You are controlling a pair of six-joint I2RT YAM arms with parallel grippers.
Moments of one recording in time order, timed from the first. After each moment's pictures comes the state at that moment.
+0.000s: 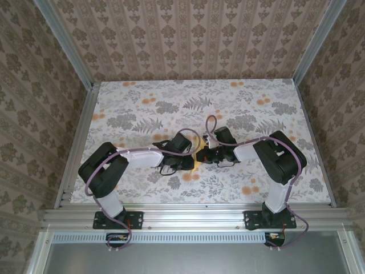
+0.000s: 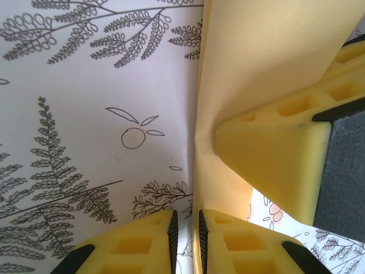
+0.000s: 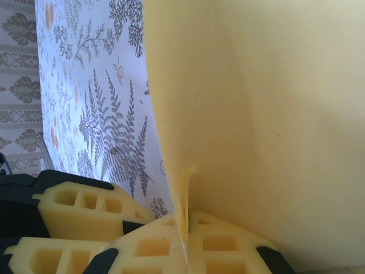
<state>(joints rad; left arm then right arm) -0.88 1.71 0.88 -0.26 0.21 -0.74 0.47 1.83 0.72 0.23 -0.69 0.63</state>
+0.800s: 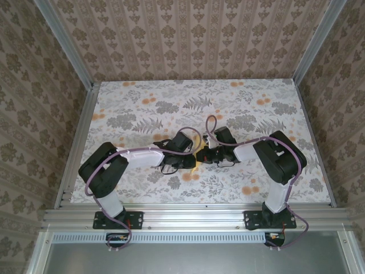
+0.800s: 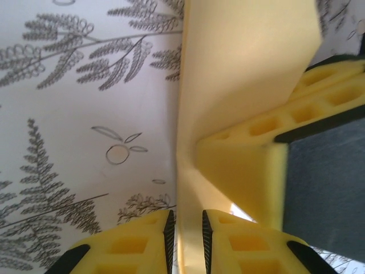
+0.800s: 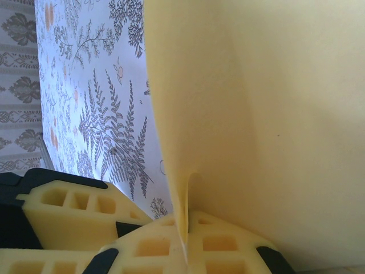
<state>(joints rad) -0.89 1.71 0.90 -0.24 0.19 -0.75 0.47 1.83 0.72 0.23 -0.69 0.63</state>
